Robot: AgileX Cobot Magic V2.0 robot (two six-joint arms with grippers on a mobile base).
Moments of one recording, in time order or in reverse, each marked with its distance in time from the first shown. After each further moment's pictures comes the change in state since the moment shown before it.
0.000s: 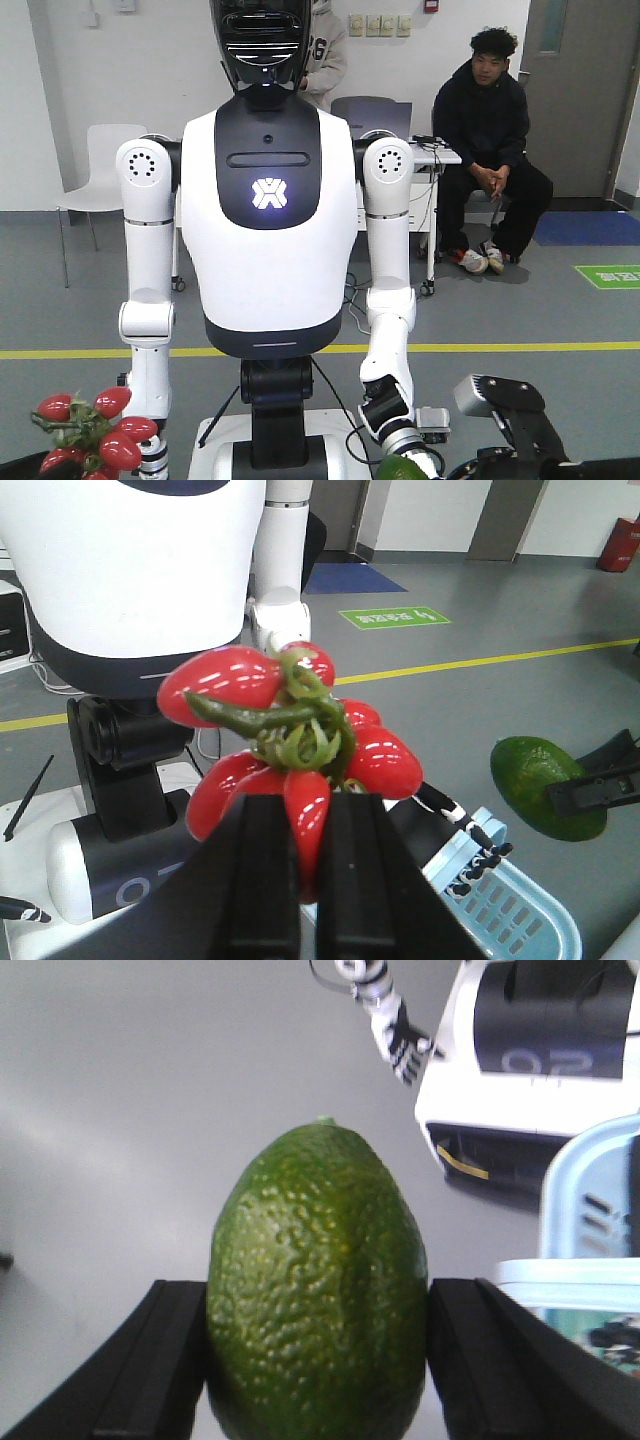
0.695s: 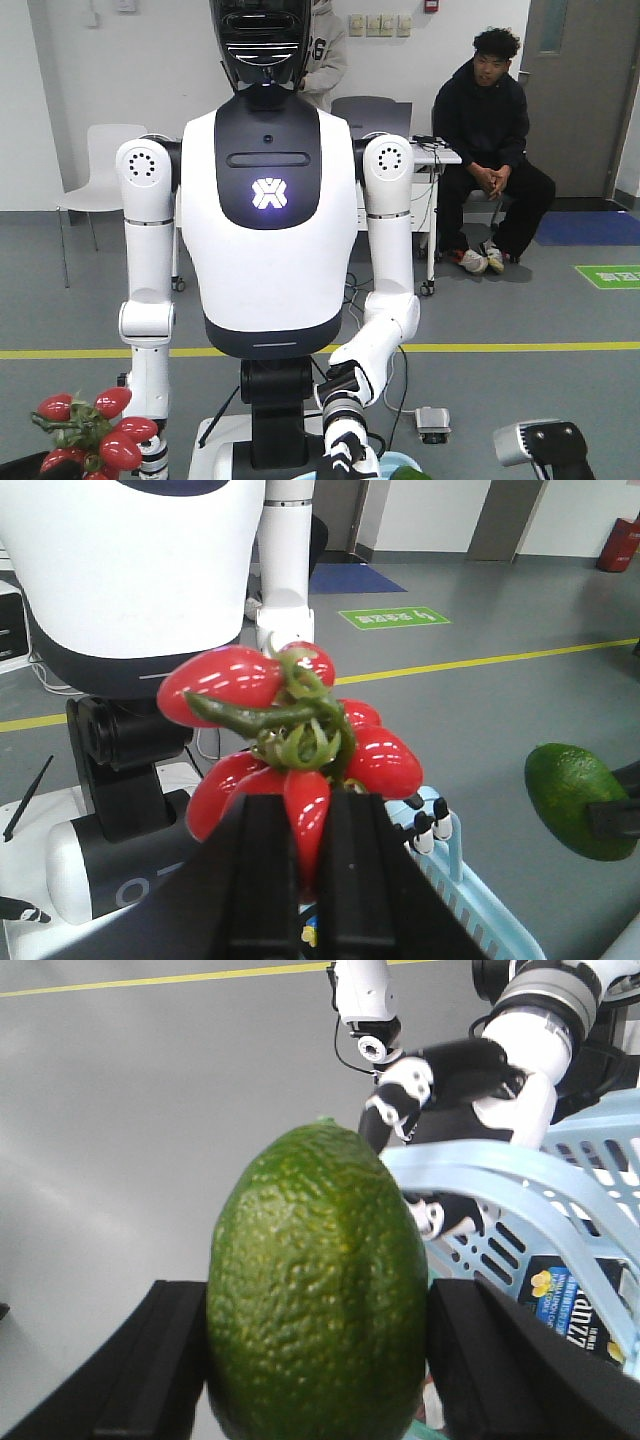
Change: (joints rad) left arm 0.000 0.000 0.000 0.000 0.000 0.000; right arm 0.000 -0.100 0.209 0.480 -0.011 -0.535
